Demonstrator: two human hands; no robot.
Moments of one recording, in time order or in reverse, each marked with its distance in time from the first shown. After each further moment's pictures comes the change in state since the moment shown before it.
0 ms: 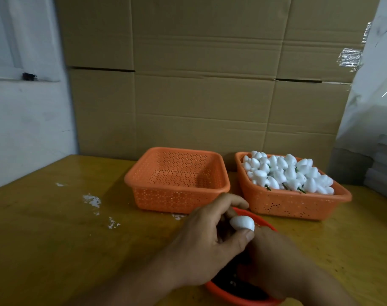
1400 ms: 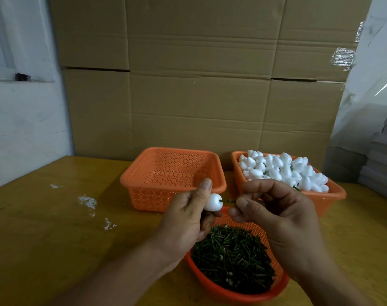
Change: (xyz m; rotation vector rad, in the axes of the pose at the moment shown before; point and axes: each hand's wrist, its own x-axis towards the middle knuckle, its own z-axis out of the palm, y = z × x) left_hand 0.012 -0.007 -0.007 -0.574 0.162 -0.278; right_hand -0.001 -0.014 -0.024 1.523 0.640 -0.189
